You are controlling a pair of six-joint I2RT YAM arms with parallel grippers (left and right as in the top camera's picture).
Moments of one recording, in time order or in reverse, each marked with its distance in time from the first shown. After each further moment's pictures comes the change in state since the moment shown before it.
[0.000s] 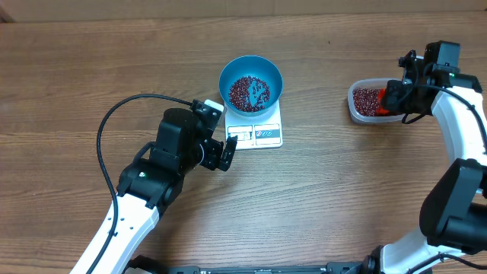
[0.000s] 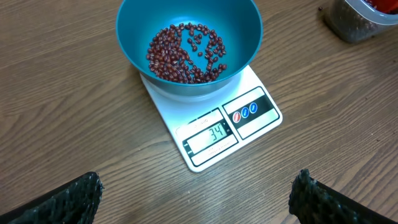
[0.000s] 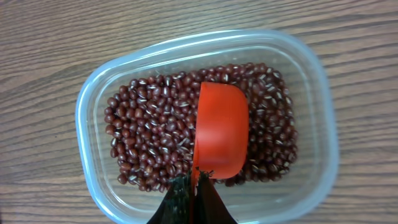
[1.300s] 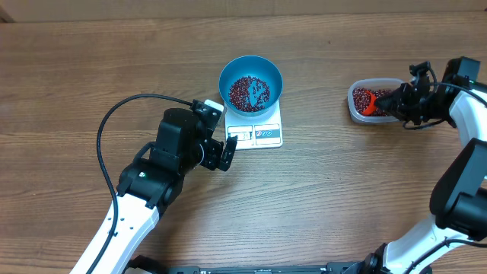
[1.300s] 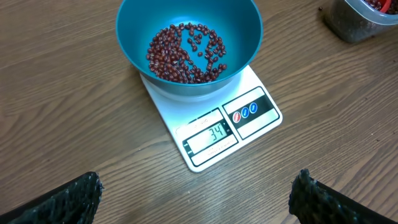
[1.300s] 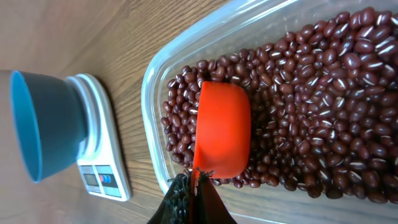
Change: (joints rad) left arm 0.000 0.000 0.000 0.000 0.000 0.000; right arm -0.161 0.124 0.000 -0.031 -0.544 0.053
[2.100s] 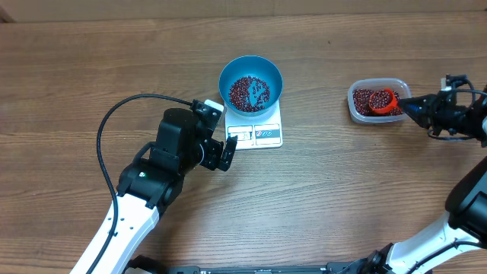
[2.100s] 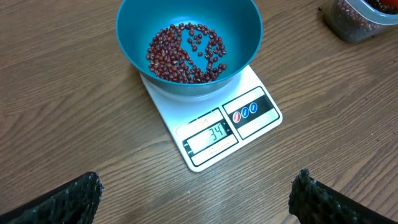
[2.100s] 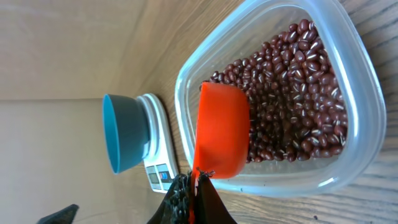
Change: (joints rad) left arm 0.000 0.000 0.000 0.000 0.000 0.000; right arm -0.212 0.020 0.000 -0.088 -0.305 -0.063
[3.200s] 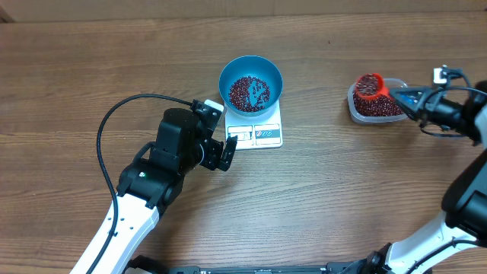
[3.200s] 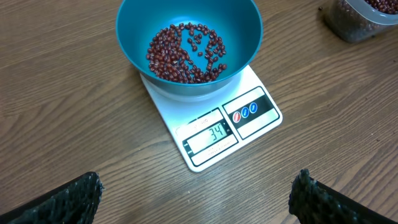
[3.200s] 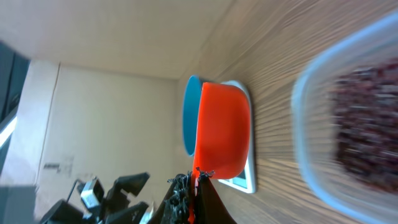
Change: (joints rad) left arm 0.000 0.000 0.000 0.000 0.000 0.000; right arm 0.085 0.000 0.000 -0.072 -0.332 -0.107
